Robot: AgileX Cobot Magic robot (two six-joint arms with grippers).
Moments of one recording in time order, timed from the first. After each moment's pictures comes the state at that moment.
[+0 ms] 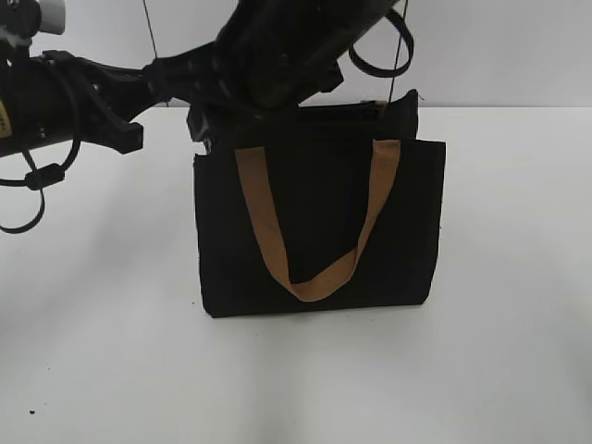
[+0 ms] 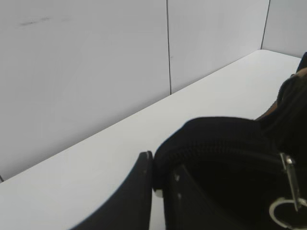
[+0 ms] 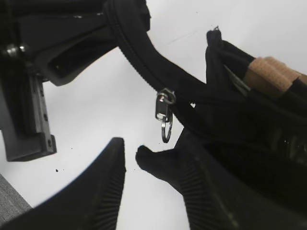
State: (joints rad) left arm -0.25 1.55 -0.73 0.74 -0.67 -0.39; right arm 0.74 1.81 -1.52 0.22 0.67 0.10
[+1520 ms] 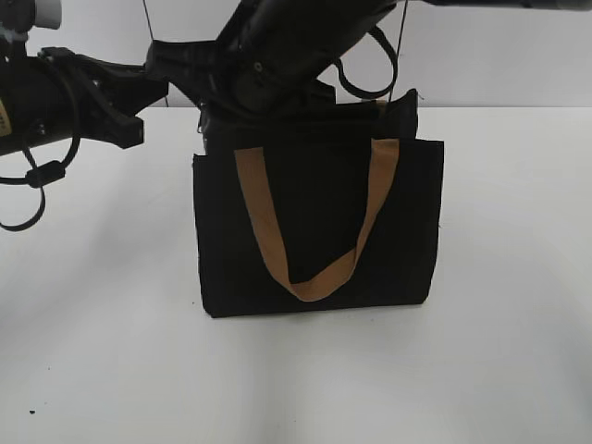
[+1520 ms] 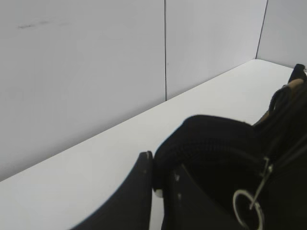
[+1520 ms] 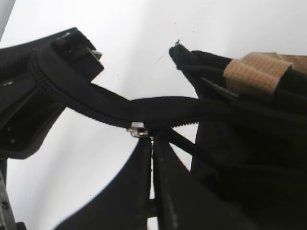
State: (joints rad) left arm -0.25 1.55 -0.73 0.74 -0.70 -0.43; right arm 0.74 1.88 -1.52 0.14 0.56 0.45
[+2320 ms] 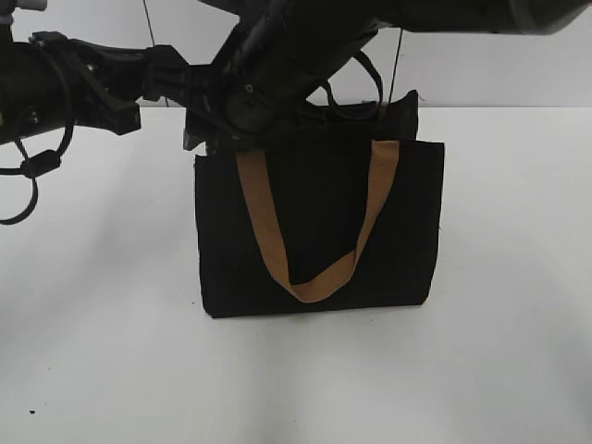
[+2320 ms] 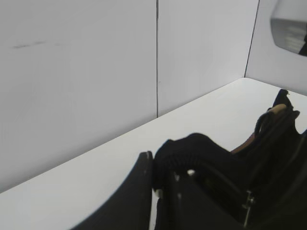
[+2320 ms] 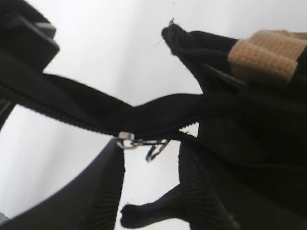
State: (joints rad) left arm -0.25 1.53 -0.73 0.75 -0.74 -0.46; right arm 0.74 1.91 -1.52 0.19 0.57 0.44
